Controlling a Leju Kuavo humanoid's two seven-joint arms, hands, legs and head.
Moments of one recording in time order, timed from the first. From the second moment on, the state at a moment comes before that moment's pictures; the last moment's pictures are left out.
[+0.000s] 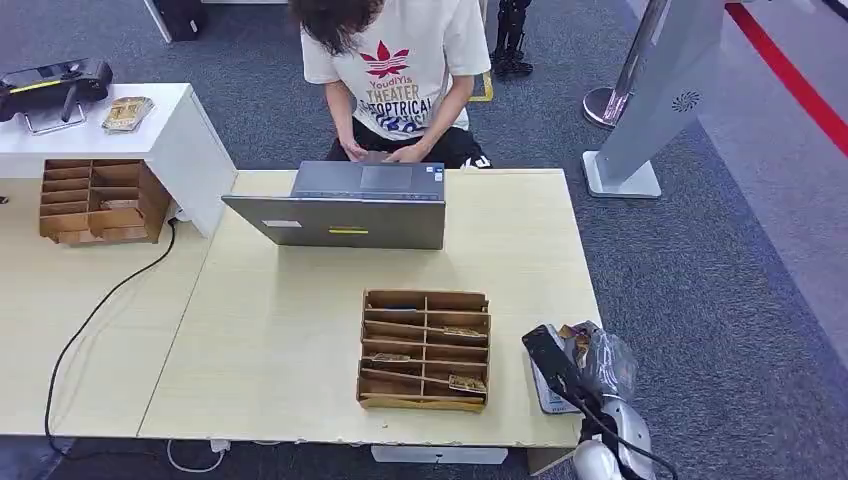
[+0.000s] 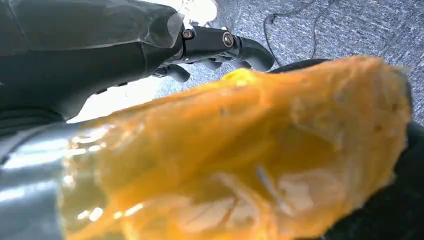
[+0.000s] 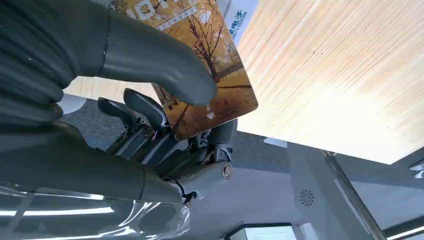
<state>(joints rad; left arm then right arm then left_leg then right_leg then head) -0.07 -0.20 0.16 -0.19 -1.15 -0.21 0.49 -0.05 0.03 0.12 -1.27 0.92 -0.31 0.16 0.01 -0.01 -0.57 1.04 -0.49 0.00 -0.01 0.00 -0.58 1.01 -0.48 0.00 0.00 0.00</state>
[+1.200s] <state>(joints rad) -0.07 -0.20 0.18 -0.19 -1.15 -0.21 0.49 -0.07 0.03 0.12 -1.22 0.94 -0.31 0.18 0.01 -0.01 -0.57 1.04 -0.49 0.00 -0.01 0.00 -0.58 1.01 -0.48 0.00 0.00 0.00</state>
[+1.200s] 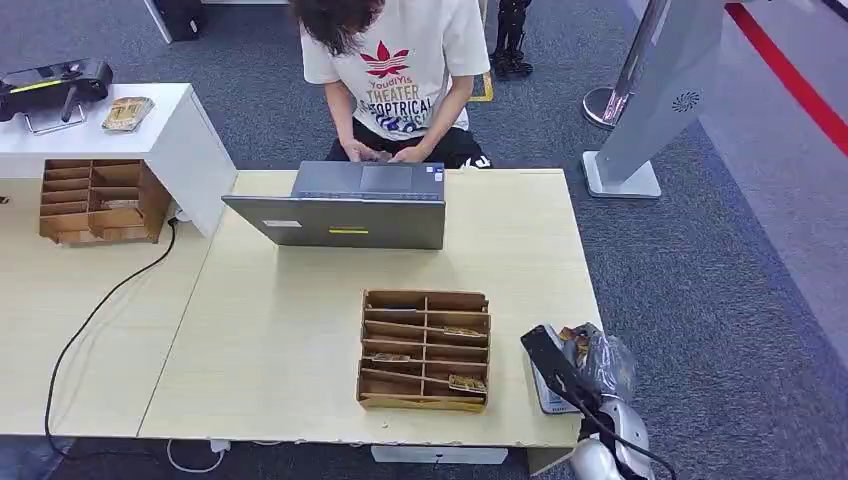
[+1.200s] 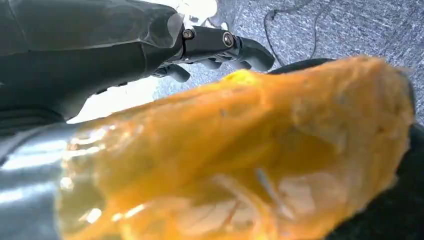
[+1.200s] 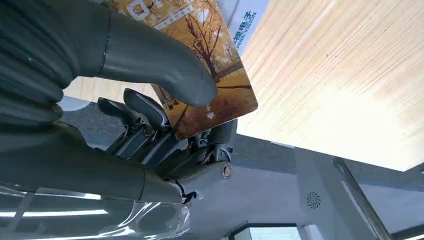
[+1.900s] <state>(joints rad) -0.07 -0.20 0.23 -0.19 -1.13 -0.20 0.49 -0.07 0.03 0.12 -1.22 0.95 -0.31 0.18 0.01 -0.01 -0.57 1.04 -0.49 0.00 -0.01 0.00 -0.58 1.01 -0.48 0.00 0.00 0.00</state>
